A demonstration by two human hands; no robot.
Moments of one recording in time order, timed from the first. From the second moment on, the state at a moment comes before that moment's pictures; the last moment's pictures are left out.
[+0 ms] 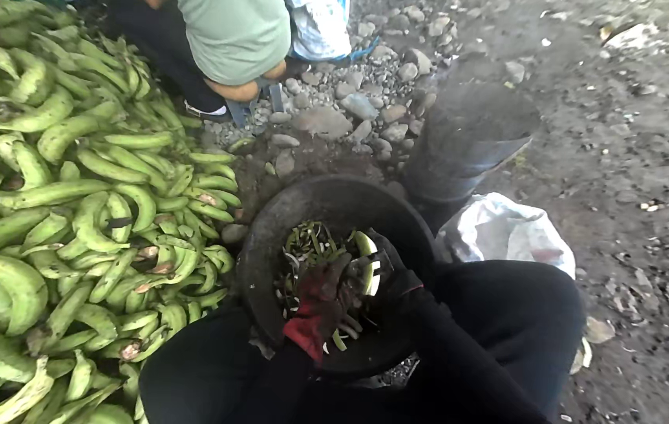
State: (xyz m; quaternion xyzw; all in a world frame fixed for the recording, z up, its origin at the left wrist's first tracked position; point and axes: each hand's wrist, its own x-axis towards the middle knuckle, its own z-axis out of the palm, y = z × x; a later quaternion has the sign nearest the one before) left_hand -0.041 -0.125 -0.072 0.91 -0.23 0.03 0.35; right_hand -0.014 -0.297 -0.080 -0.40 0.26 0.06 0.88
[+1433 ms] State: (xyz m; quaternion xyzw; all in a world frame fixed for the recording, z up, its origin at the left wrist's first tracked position) left_hand -0.053 -0.102 -0.066 0.79 -0.32 -0.12 0.51; right_hand -0.011 -0.334 -0.079 -0.40 0.19 0.13 0.89
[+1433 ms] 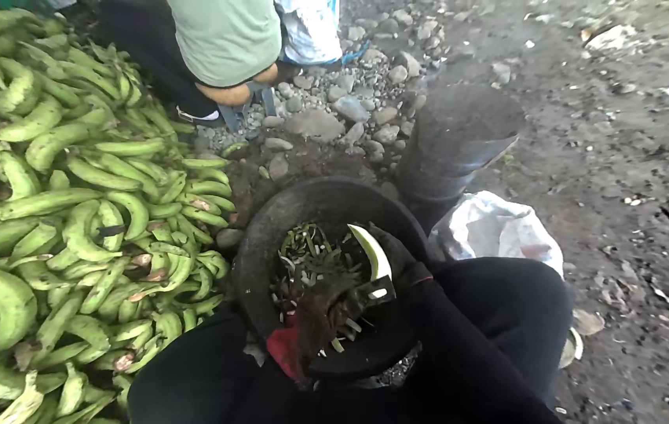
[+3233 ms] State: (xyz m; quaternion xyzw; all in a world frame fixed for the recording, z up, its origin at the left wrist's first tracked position) left_hand 0.046 0.054 0.021 0.91 0.14 -0.06 0.38; right_hand -0.013 -0.322 0.001 -0.91 0.07 0.12 0.40
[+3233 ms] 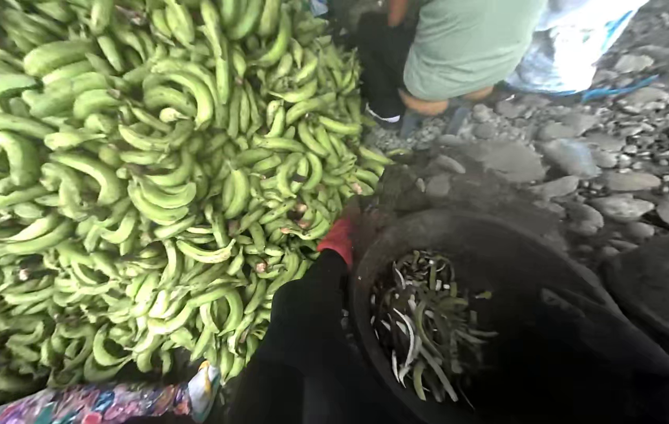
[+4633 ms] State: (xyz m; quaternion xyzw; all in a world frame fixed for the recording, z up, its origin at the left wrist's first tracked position) left_hand -0.062 -0.077 -0.036 0.79 -0.03 -0.08 0.60; right_hand -0.010 -0.233 -0.085 -0.22 0.15 0.02 0.97
